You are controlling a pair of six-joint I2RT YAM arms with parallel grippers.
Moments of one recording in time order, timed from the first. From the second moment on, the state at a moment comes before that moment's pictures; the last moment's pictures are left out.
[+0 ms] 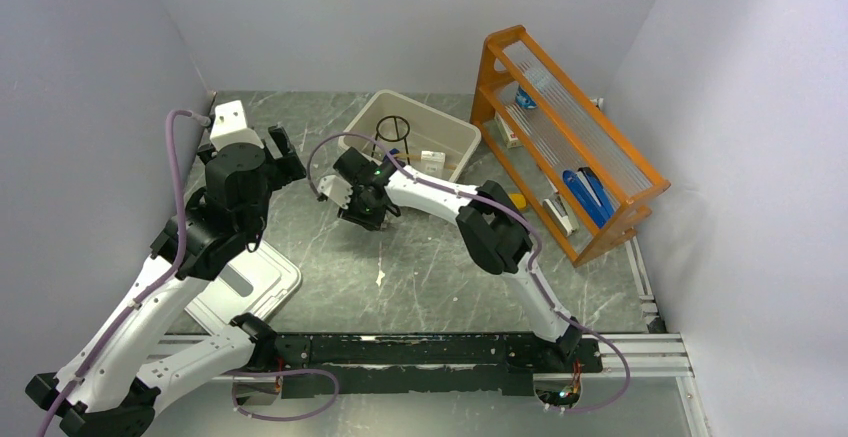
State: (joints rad) left arm -0.59 0.87 1.15 -0.59 -0.74 -0.43; right arm 0.91 2.31 1.88 -0.73 -0.13 -0.47
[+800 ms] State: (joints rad) left arm -0.59 0.85 1.18 -0.60 -0.74 -0.43; right arm 0.92 1.90 1.62 -0.43 -0.25 -0.31
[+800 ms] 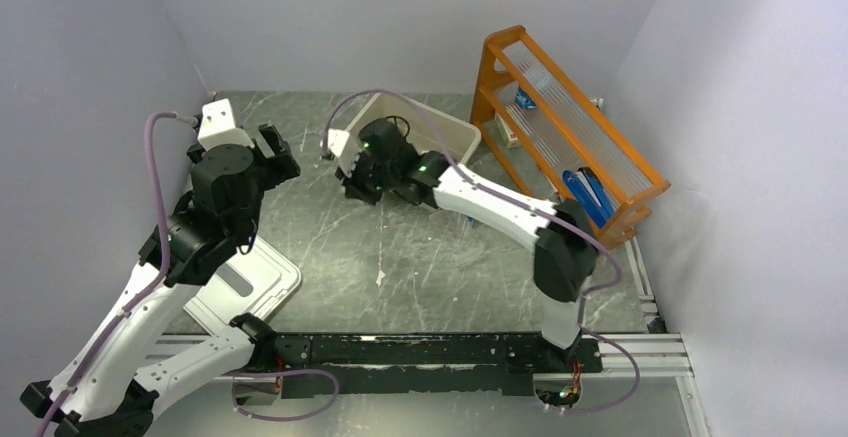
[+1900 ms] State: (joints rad) left arm -0.59 0.96 1.07 -0.64 -0.69 -0.43; right arm 0.61 1.96 1.46 -0.18 0.25 0.08
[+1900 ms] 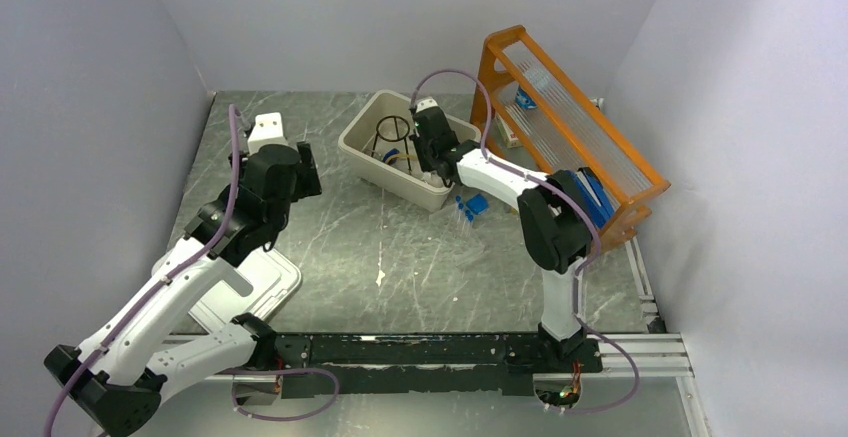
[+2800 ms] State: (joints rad) left arm -0.59 0.88 1.35 -0.64 -0.72 -0.33; right arm 0.85 1.78 1.58 -0.29 0.29 0.16
